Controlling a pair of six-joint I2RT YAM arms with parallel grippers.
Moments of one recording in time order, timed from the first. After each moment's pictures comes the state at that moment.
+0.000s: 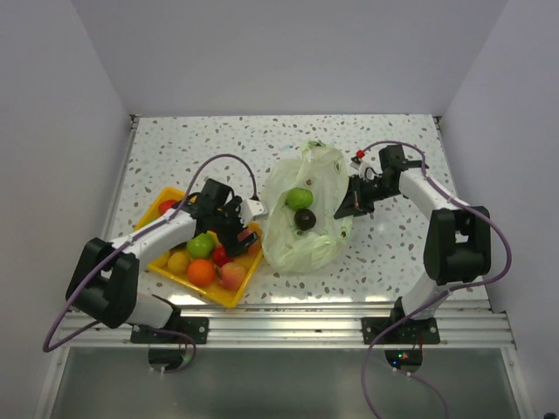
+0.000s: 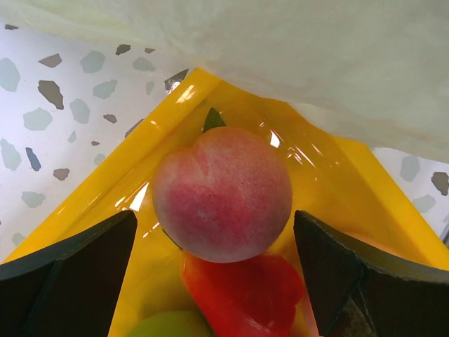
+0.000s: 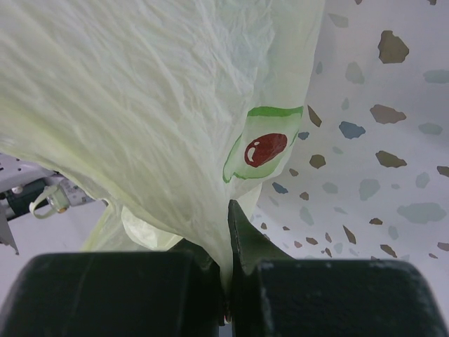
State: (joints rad) left arm -0.45 1.39 0.82 -0.48 0.41 0.58; right arm 0.08 1.69 1.19 -0.81 -0.82 0.12
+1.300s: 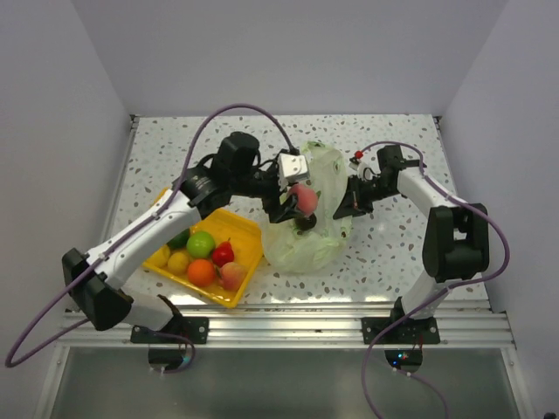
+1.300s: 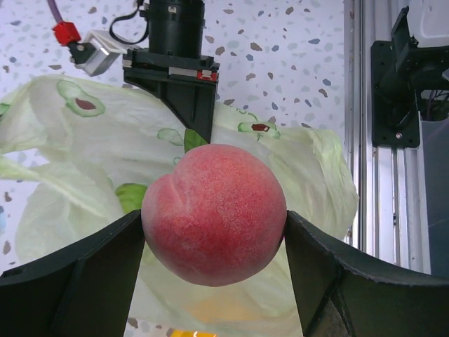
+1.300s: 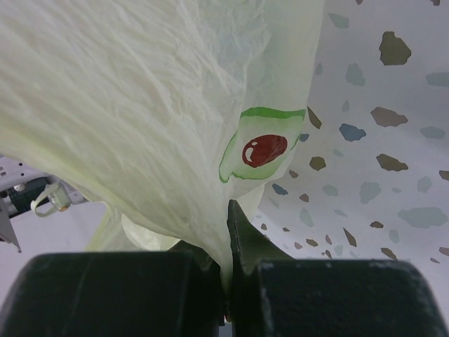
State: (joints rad) left arm -0.72 1.36 1.41 -0.55 0.58 0.38; right arm 0.09 1.71 1.20 -0.82 -0.82 0.12
